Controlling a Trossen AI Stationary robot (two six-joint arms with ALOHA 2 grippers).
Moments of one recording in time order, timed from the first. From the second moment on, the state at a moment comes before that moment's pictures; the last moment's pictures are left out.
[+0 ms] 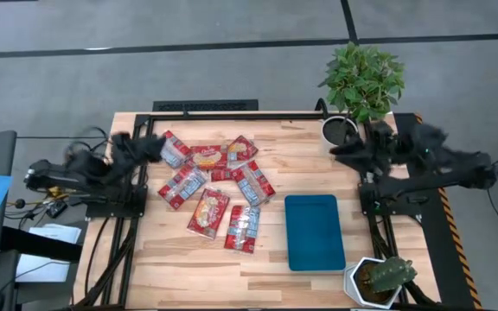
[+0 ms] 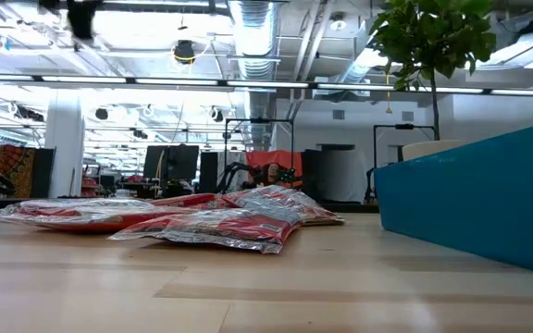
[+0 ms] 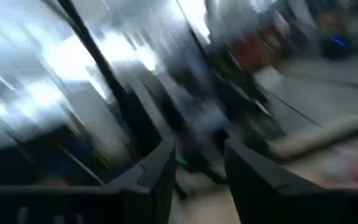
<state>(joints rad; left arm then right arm) -0.14 0.31 0.38 0.59 -0.59 -0.86 -0.03 0.64 0.89 -0.10 -0.12 0.50</state>
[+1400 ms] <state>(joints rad) -0.16 0.76 1.07 -0.96 -0.81 -0.88 -0.14 1.98 1.39 -0.62 0.01 0.62</state>
